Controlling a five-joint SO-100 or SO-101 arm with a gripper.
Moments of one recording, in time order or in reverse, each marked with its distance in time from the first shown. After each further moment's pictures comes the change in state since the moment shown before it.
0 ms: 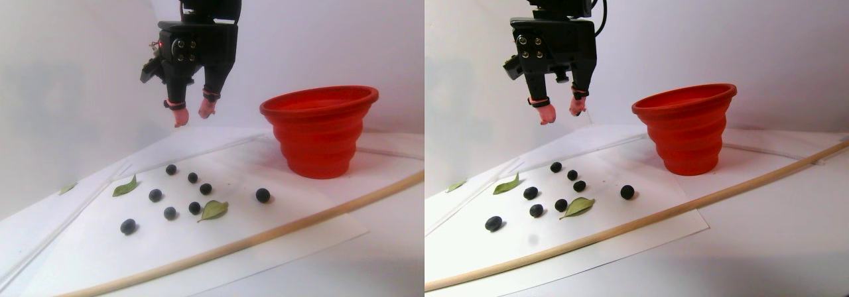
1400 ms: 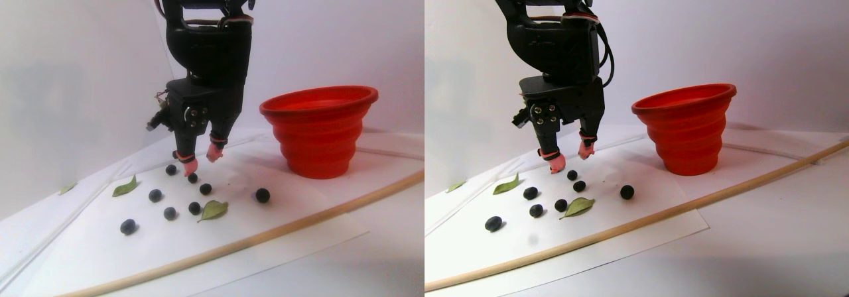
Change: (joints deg) arm 2.0 -24.8 -3.5 -20.8 -5.5
